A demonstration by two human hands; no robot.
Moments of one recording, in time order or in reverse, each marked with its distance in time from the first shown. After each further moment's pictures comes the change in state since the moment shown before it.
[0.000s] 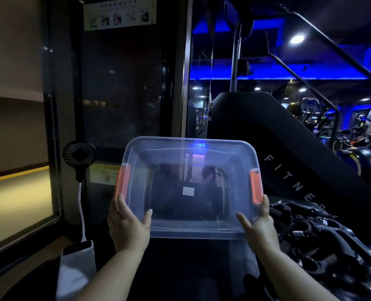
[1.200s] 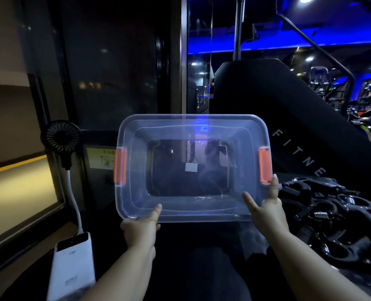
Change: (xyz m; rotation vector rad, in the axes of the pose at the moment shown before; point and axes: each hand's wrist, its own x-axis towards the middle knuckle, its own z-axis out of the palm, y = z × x) left_hand -0.014 0.009 0.024 -0.722 -0.181 -0.878; right_hand 0.025 0.017 0.035 -0.002 0.029 0.002
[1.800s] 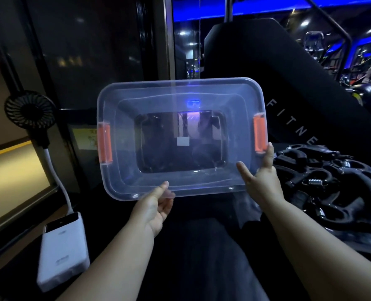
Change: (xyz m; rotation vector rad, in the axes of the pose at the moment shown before) left_hand -0.009 -0.005 0.016 -0.171 -0.388 -0.320; right_hand -0.003 0.002 0.002 -0.026 0.006 -0.006
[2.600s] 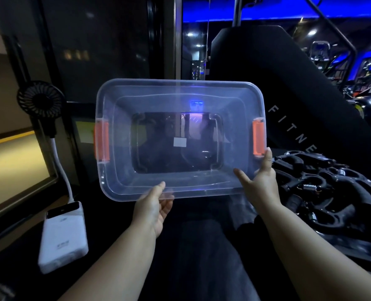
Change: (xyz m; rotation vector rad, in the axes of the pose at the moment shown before) left_hand -0.018 -0.015 -0.003 0.007 0.045 0.123; right_hand -0.008 -0.005 -0.007 0.037 -0.010 -0.008
